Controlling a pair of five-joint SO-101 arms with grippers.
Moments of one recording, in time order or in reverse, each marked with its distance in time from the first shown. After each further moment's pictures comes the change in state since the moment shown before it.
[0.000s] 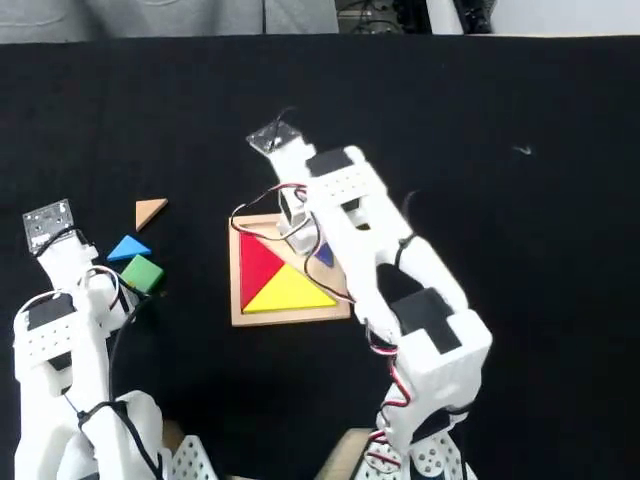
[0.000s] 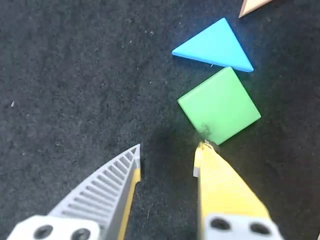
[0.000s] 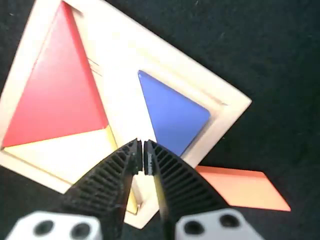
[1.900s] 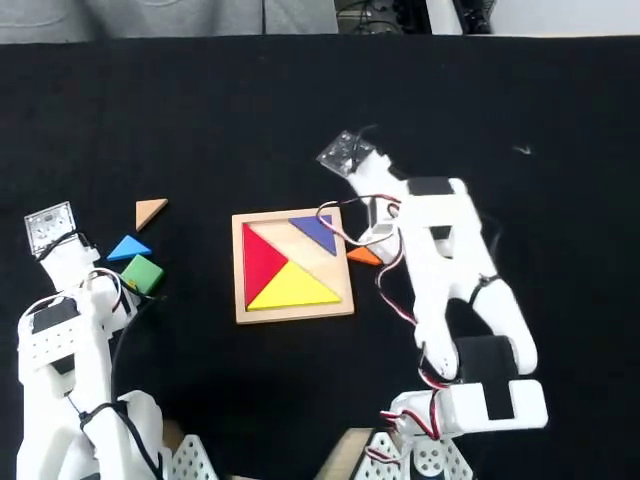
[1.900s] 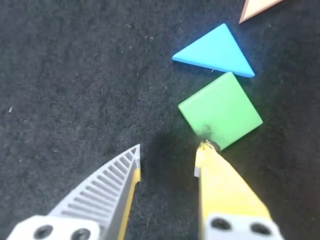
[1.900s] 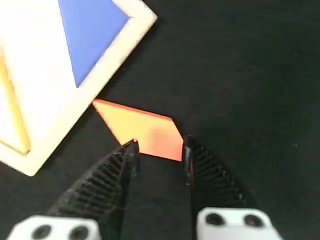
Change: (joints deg) left arm 0.0 -0.2 2.5 -4.2 0.0; right arm 19.4 -18.5 23.0 -12.7 30.2
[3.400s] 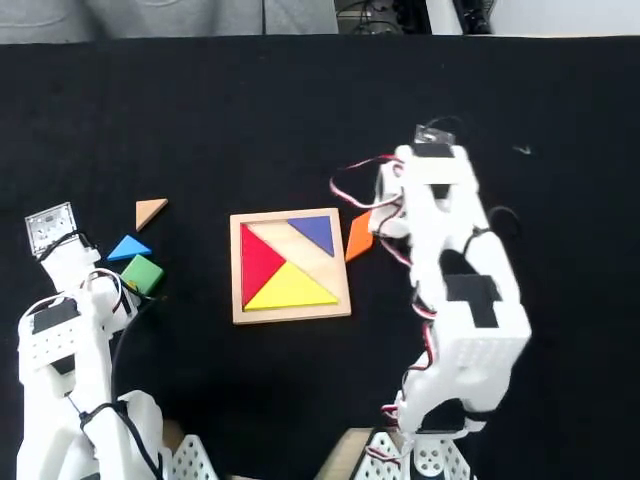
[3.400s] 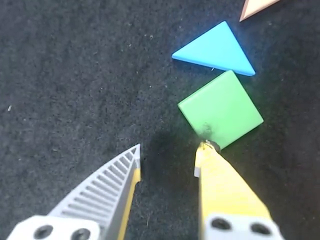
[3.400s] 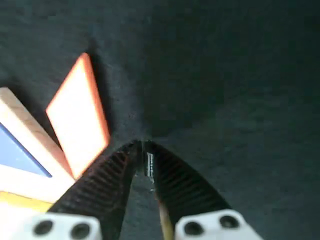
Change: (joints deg) left arm 0.0 0.0 0.2 0.0 -0.1; right arm 4.5 20.4 -22.2 18.1 -60.5
